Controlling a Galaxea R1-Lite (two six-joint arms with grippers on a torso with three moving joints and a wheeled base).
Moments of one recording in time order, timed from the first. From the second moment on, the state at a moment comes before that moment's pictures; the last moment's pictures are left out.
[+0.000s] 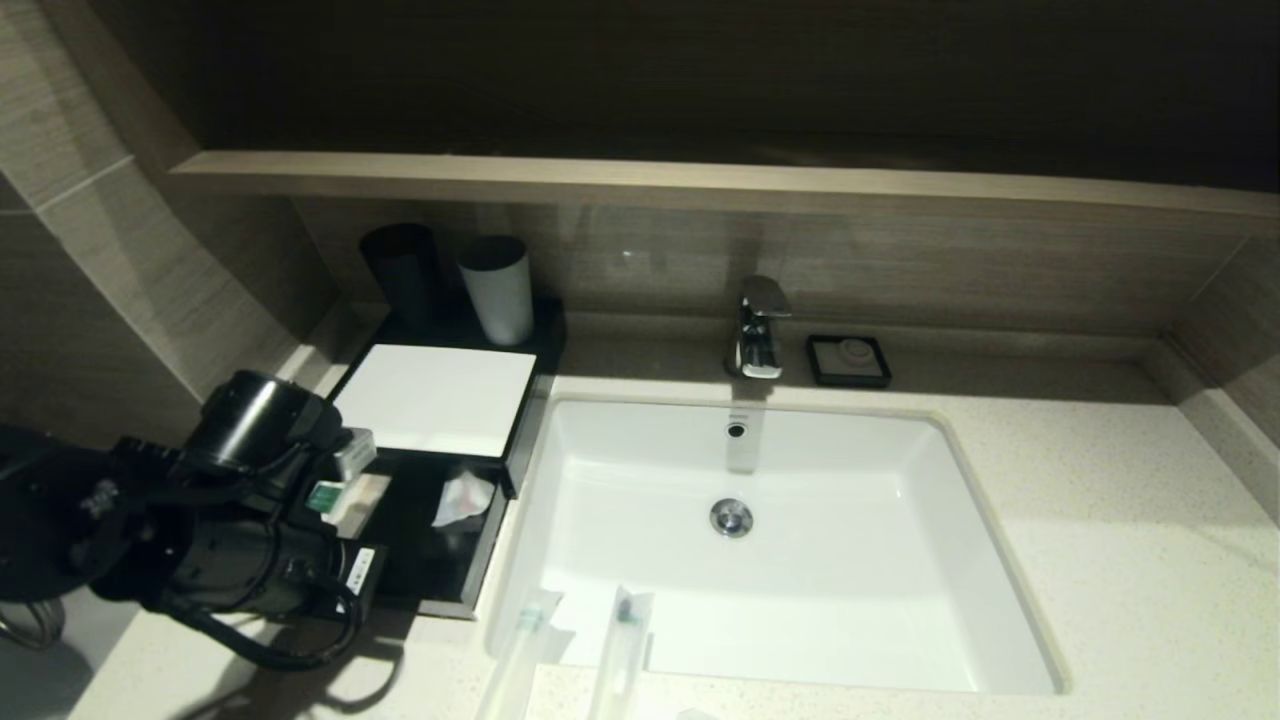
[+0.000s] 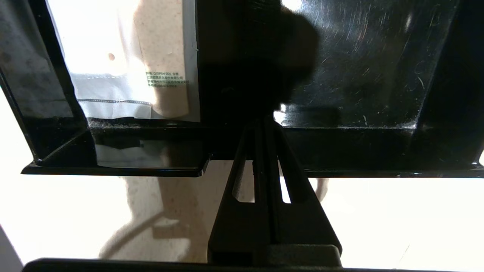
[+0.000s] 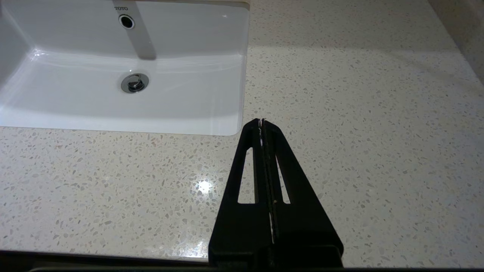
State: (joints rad) left arm -0.27 1.58 -0.81 0.23 0.08 -0.08; right arm 0.00 0.00 0.00 0.01 -0.01 0.00
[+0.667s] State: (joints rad) left arm -0.27 1.51 -0.75 0.26 0.08 -0.08; right arm 0.00 0.00 0.00 0.01 -0.01 0.00
